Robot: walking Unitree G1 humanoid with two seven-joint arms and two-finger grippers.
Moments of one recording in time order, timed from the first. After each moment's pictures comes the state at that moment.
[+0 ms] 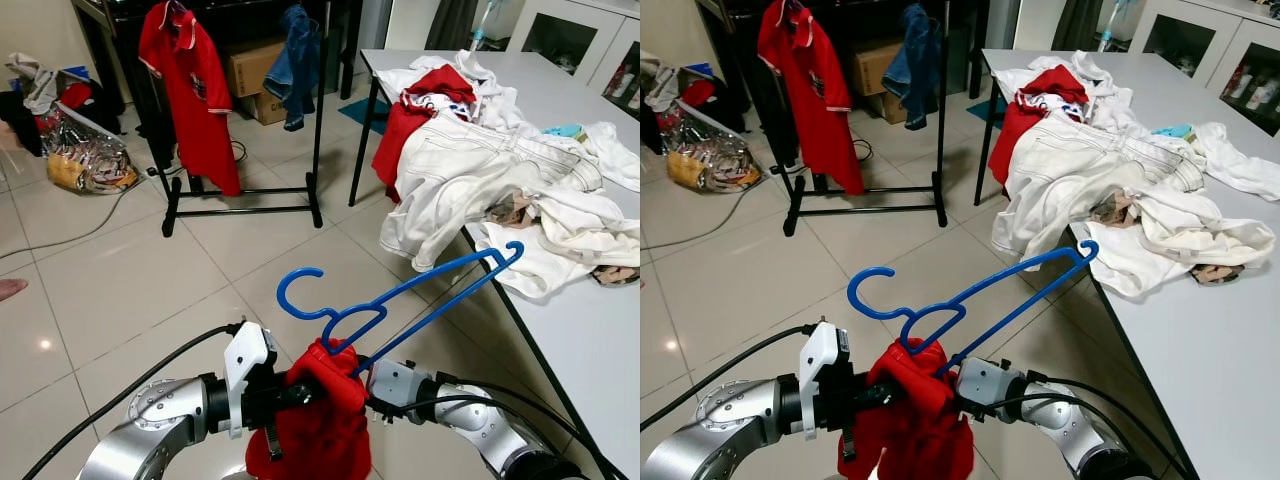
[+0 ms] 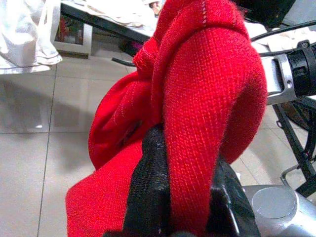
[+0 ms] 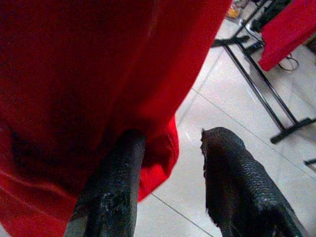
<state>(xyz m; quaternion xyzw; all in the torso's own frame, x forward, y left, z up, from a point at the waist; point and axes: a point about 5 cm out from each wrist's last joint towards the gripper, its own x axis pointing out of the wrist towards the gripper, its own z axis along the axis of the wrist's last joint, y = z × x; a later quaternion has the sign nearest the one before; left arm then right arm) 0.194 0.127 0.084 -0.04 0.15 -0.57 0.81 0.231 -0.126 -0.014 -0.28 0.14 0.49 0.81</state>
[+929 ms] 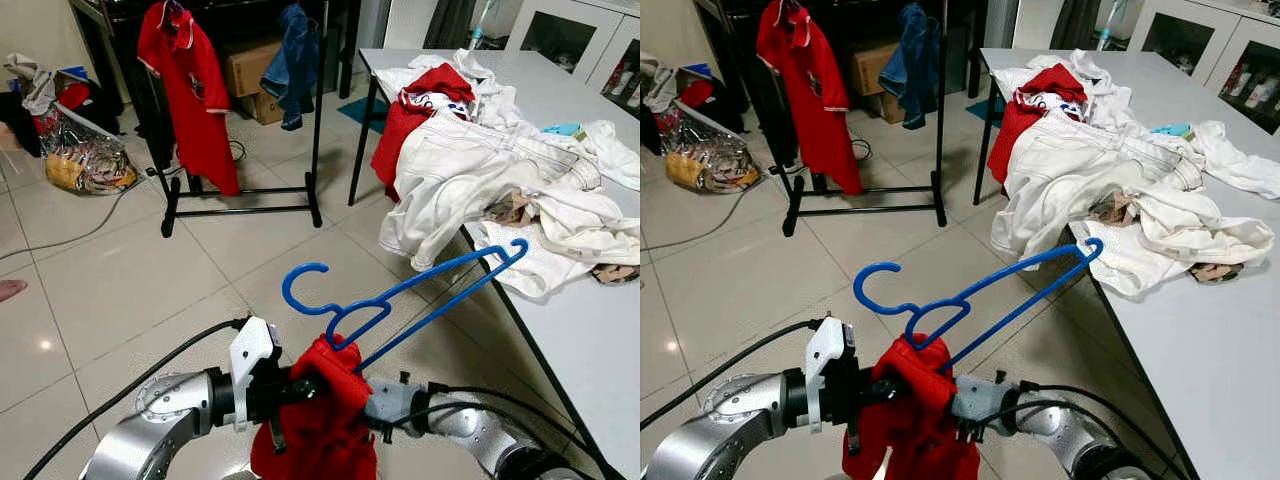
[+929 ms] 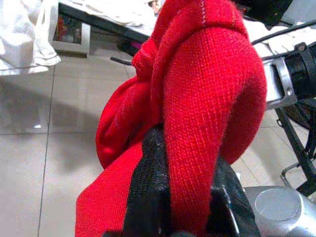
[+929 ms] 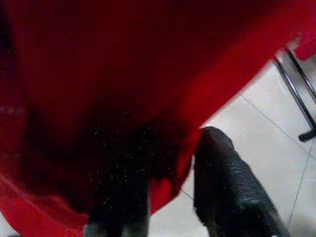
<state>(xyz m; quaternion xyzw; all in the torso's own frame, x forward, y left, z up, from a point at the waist) 0.200 0.123 0.083 -0.03 0.15 -0.57 0.80 0.224 -0.123 -0.026 -0.29 0.17 0.53 0.78</state>
